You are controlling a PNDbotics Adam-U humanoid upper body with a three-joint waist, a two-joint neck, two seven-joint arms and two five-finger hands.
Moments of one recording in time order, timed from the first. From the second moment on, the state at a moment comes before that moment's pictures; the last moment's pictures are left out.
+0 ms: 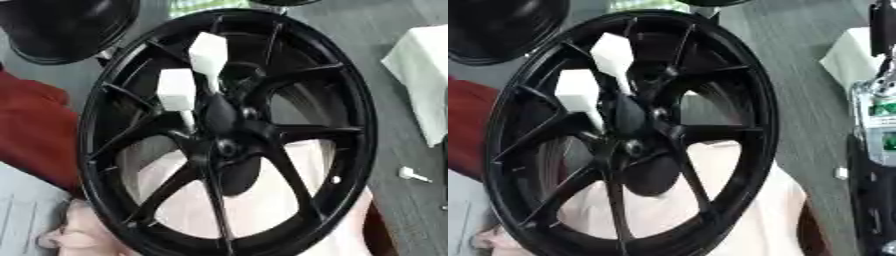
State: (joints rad) left arm -0.92 1.03 -0.31 -1.93 0.07 -0.36 -0.65; right arm -0.36 -0.45 -0.46 -1.79 0.06 0.22 -0.59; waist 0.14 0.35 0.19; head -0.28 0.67
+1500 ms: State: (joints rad) left arm -1.29 0.61 -0.58 -1.55 -0.09 -0.15 -0.85; right arm -0.37 -0.45 -0.42 -1.78 0.06 0.23 -0.54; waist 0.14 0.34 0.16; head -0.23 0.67
